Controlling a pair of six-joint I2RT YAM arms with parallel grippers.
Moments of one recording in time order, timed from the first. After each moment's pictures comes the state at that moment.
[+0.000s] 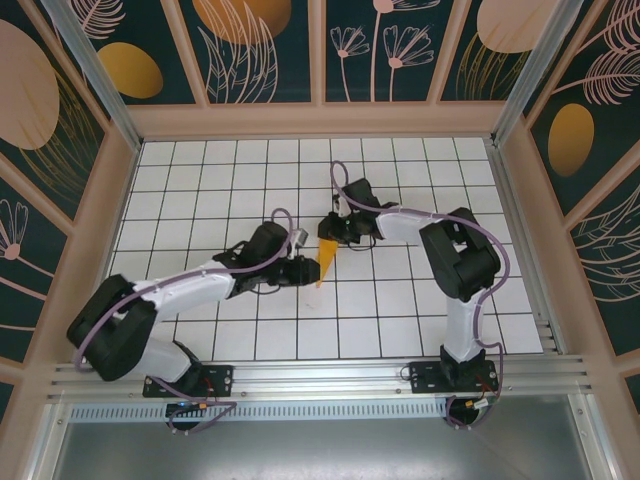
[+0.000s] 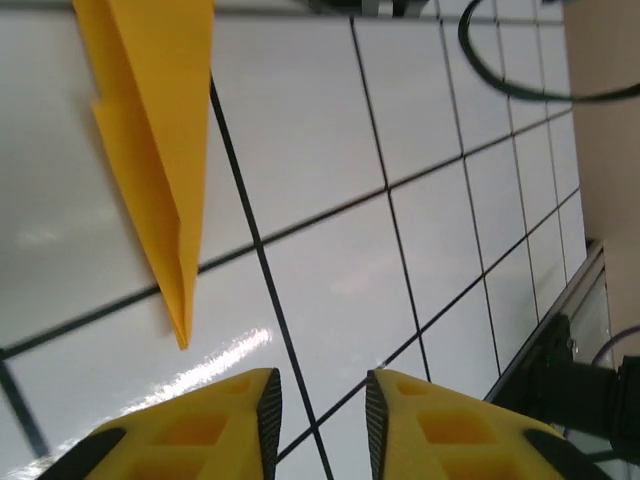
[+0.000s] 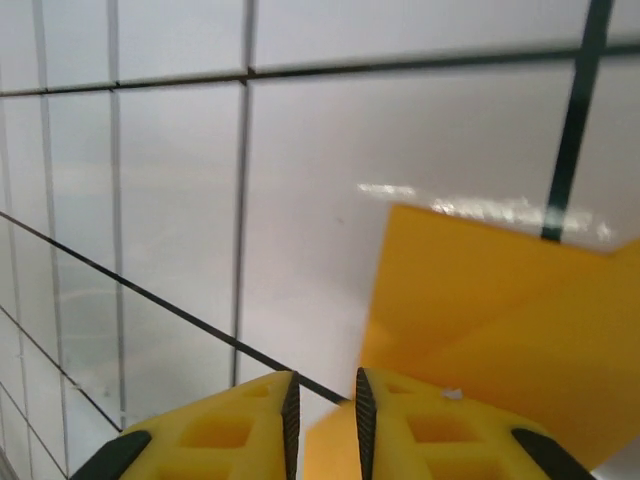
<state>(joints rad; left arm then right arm) -0.72 1.40 0.72 -0.07 0.39 -0.75 0.56 1.94 1.19 -0.18 -0.43 0.62</state>
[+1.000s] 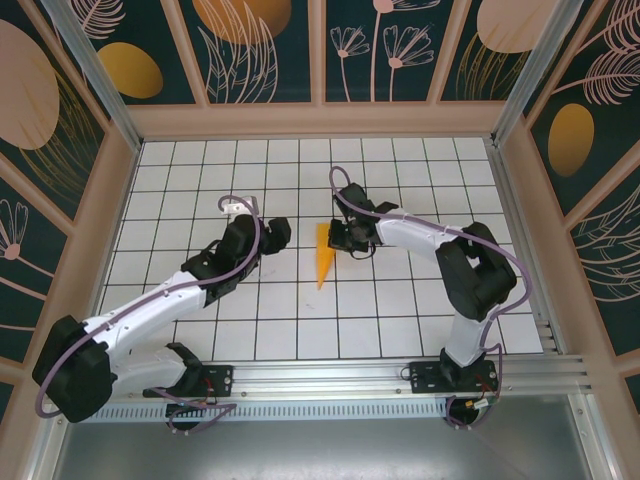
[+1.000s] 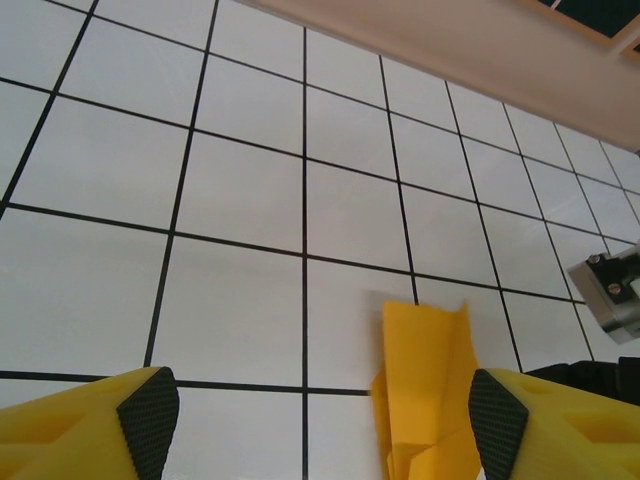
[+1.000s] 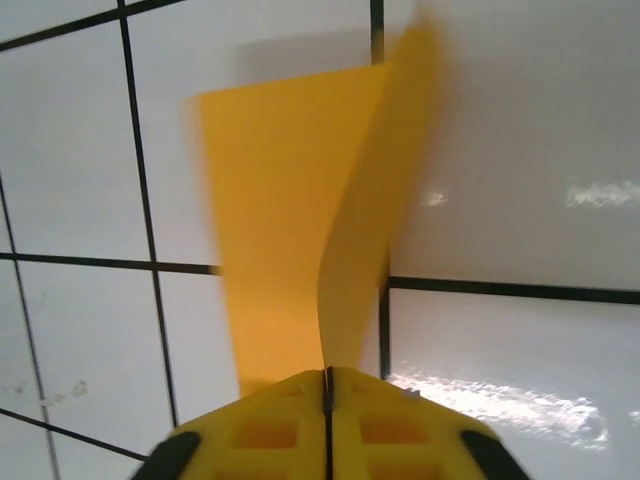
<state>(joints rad) -0.70 1.16 0.72 -0.11 -0.36 -0.72 0.66 1.80 1.18 -0.46 -0.16 0.72</state>
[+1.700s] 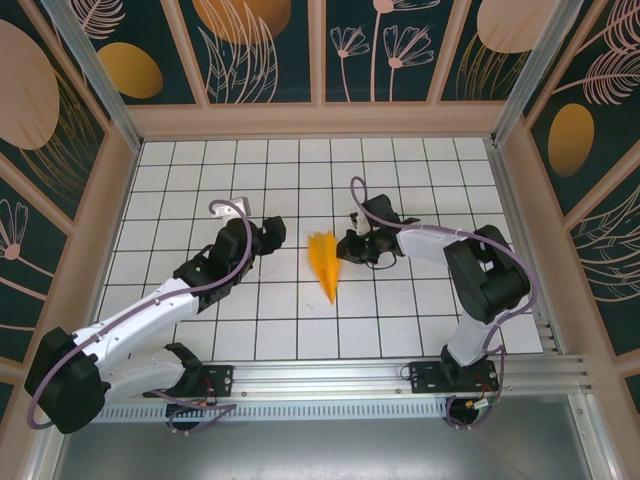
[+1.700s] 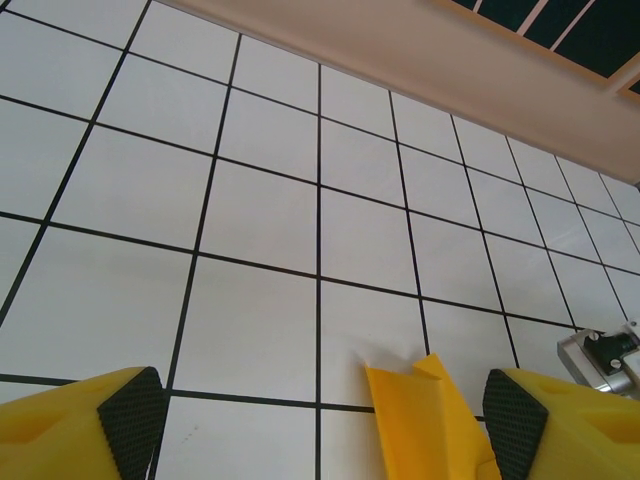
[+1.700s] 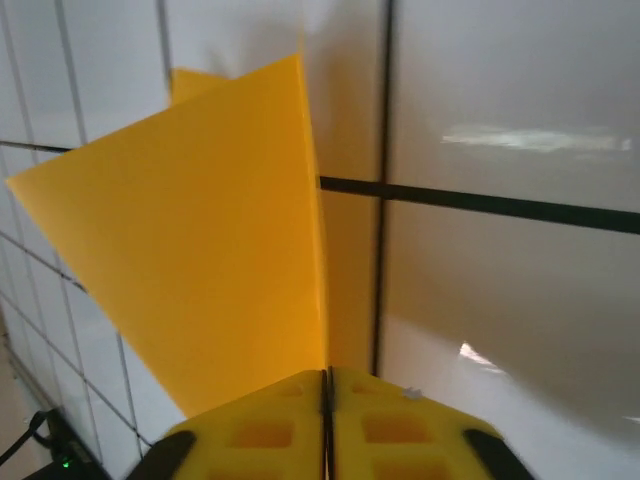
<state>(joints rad) -0.70 1.10 0.69 -0.11 -0.40 -0.72 0.51 1.75 0.93 -0.22 -0.51 0.64</state>
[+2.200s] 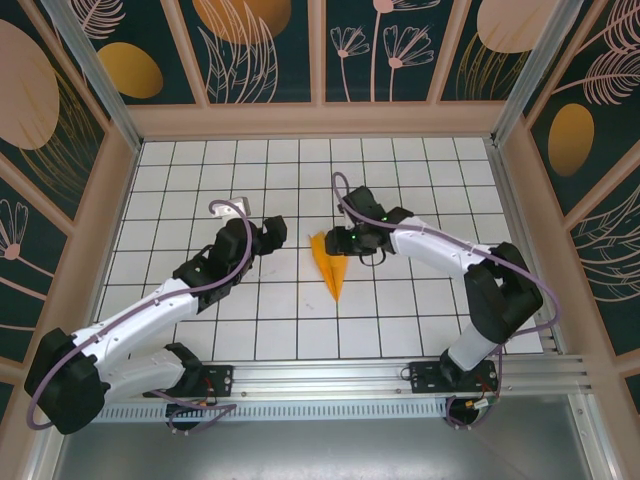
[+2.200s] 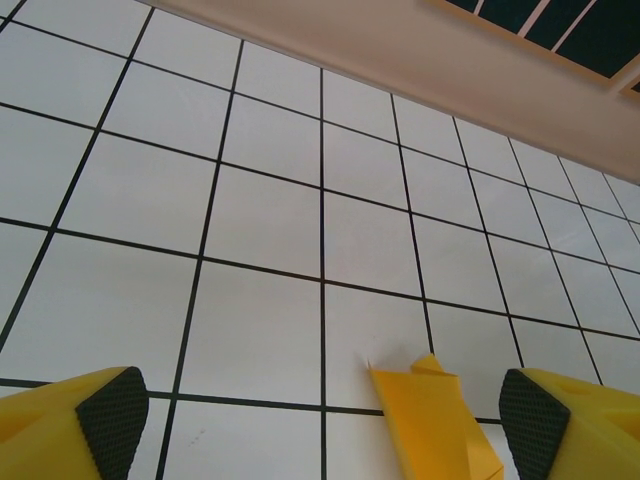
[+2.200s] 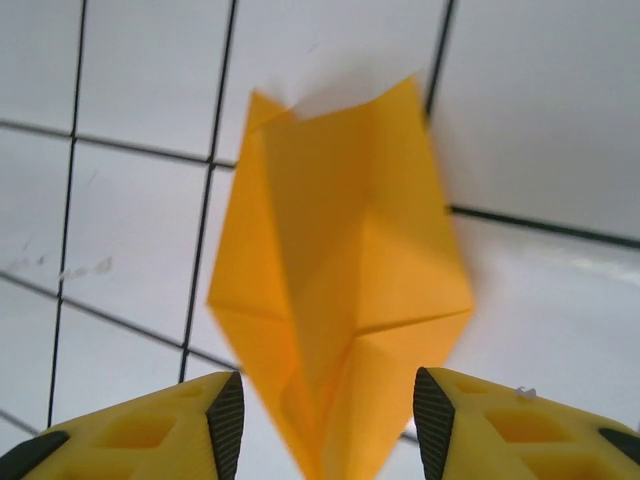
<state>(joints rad) -0.70 1.09 0.69 -0.11 -0.41 -0.71 0.70 1.62 1.11 -0.53 -0.14 0.53</state>
